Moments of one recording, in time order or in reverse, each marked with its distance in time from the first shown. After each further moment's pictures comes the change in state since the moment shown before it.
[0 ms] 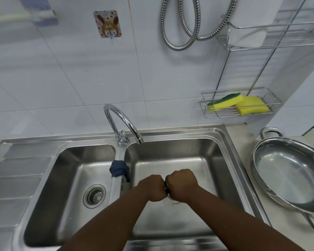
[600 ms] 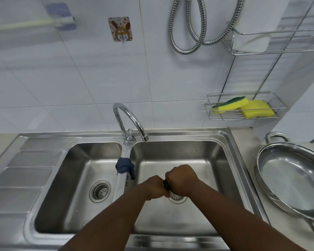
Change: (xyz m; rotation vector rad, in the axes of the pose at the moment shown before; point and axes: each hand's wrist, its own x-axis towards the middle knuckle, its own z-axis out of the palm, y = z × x) left_hand -0.014 -0.001 0.002 -0.425 -0.063 -0.188; right_hand 0.007 0.006 0.001 -0.122 0.233 -0.204
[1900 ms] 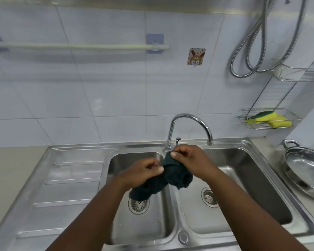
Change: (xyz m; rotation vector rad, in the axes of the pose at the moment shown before) left_hand -0.148 -0.200 -0.221 -0.227 0.164 0.714; right_hand 0.134 -0.189 -0.165 1.051 0.323 0.460
